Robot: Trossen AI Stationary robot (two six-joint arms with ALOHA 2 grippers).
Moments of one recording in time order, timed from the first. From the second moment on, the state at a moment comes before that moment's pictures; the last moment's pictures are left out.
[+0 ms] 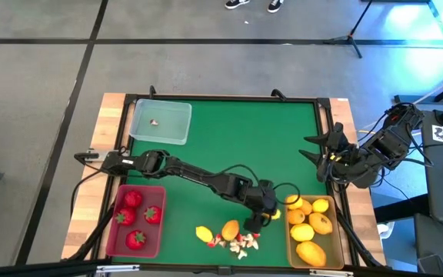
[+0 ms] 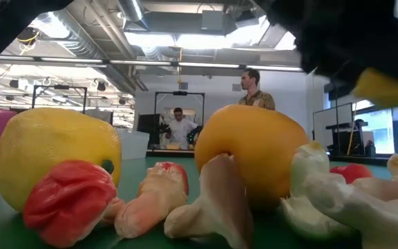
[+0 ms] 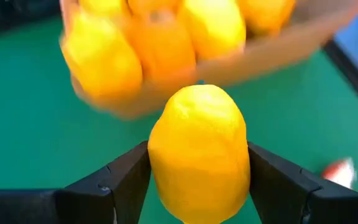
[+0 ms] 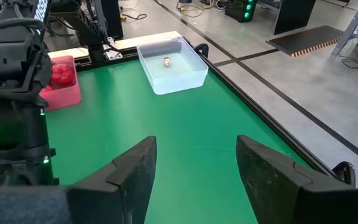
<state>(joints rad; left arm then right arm) -0.25 2.46 2.21 -0.54 -0.01 0.11 0.76 0.89 1.20 -1.18 1.00 0.81</state>
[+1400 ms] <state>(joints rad) -0.23 2.61 2.25 0.37 0.02 0.07 0.76 0.89 1.20 -1.18 1.00 0.80</state>
